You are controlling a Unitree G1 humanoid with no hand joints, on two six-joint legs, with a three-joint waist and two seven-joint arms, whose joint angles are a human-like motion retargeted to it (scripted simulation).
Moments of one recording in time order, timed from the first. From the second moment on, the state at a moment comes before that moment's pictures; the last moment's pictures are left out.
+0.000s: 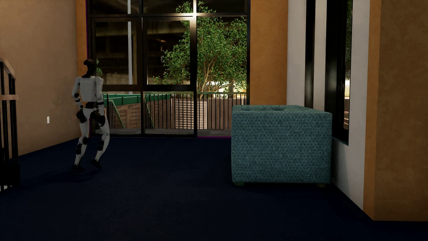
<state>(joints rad) 0.03 -0.45 -0.06 -0.13 -0.02 -0.11 0.00 0.00 0.11 0.51 1.11 -0.02 0.38 -0.20 -0.04 0.47 -0.30 0.00 0.00 -0.33 0.45 0.80 0.94 0.00 0.00 0.00 0.00 0.00 0.00</state>
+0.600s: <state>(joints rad) -0.33 -0.09 0.11 0.02 0.20 0.10 0.00 0.00 0.00 1.34 0.44 0.25 0.26 0.03 -0.18 0.33 -0.33 0.00 0.00 -0.70 0.26 1.05 0.83 0.00 0.00 0.00 0.00 0.00 0.00</state>
